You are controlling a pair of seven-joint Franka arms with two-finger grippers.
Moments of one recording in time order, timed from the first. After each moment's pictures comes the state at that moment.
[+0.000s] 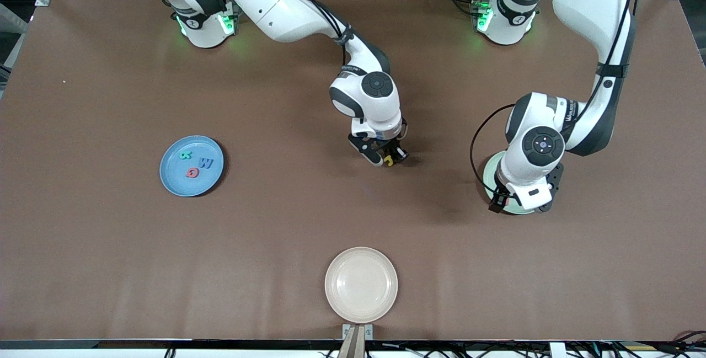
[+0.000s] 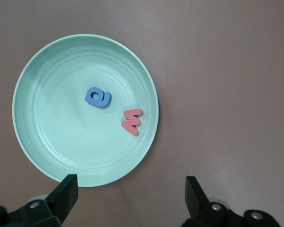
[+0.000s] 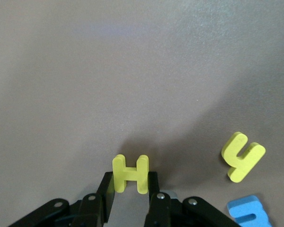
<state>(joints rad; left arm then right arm) -0.32 0.47 0.04 -1.81 0.14 2.23 -1.48 0.86 0.98 0.07 -1.25 -0.10 2.45 1.81</state>
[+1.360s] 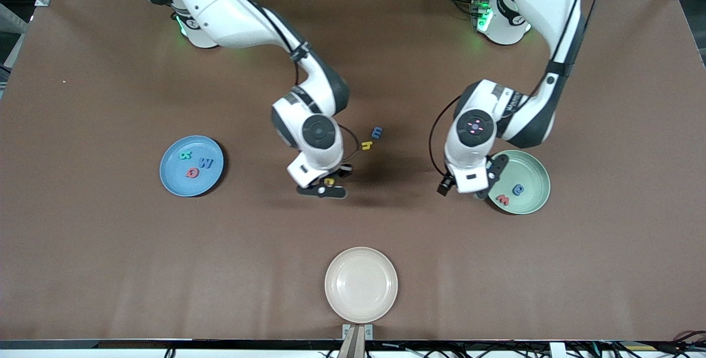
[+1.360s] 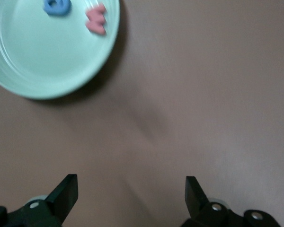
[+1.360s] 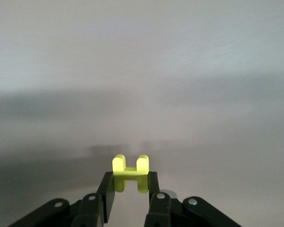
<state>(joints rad) -0.51 0.50 -0.01 -1.81 0.14 2.23 -1.49 0.60 0.75 0.00 -1.44 -0.02 2.09 0.61</state>
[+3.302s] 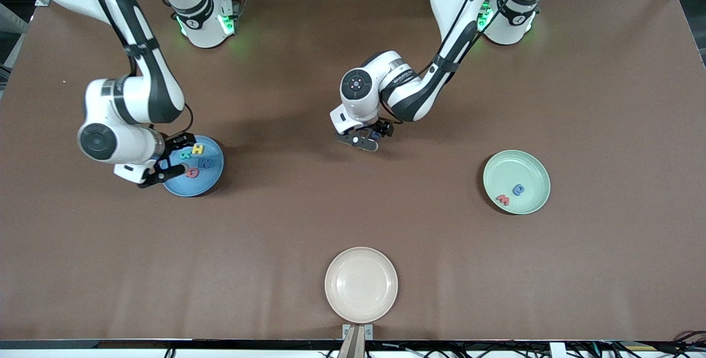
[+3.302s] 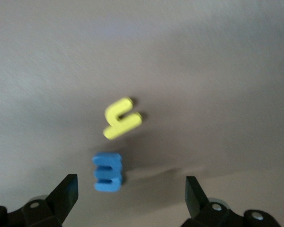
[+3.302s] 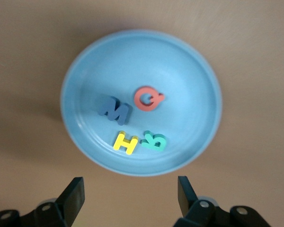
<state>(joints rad) -0.73 0.68 -0.21 -1.73 0.10 2.23 -0.58 0.19 0.26 -0.13 -1.98 -0.03 1.93 -0.29</state>
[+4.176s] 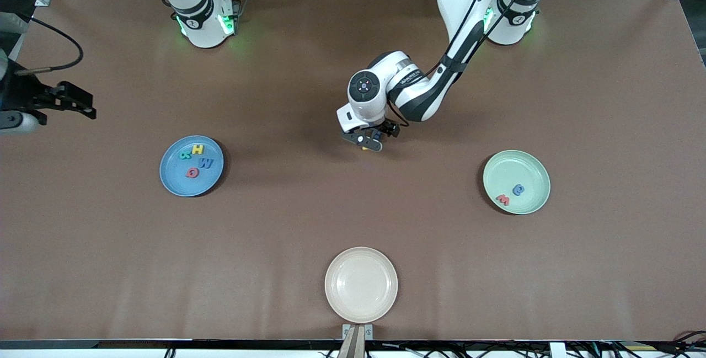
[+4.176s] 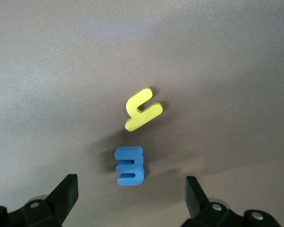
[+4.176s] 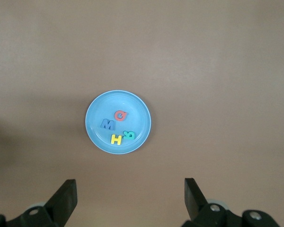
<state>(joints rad) -0.68 0.66 -0.21 -1.77 0.10 2.23 -0.49 0.08 0.02 -0.13 -1.60 -0.03 1.58 -0.16</state>
